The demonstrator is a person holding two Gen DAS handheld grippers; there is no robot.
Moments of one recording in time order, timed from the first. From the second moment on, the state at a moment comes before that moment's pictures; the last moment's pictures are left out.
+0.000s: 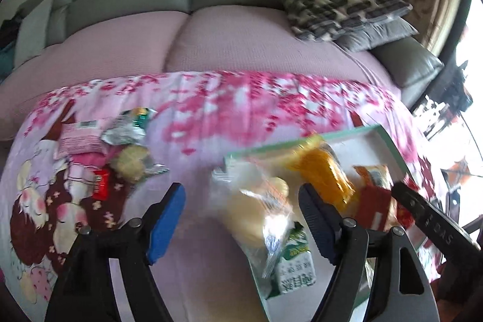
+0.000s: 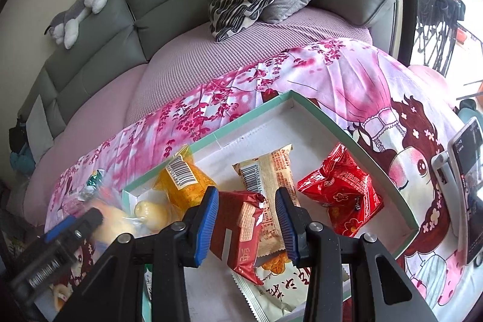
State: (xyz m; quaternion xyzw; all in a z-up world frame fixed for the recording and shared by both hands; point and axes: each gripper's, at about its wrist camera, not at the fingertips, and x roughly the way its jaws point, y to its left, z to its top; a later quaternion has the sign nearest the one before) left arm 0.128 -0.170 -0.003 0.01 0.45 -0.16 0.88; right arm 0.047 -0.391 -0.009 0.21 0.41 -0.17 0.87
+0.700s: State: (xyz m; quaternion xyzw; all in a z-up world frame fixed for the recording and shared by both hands) left arm 0.143 -0.141 -0.019 0.00 0.47 -0.06 0.88; right arm 0.056 -0.375 -0.012 0.17 0.43 -0.16 0.87
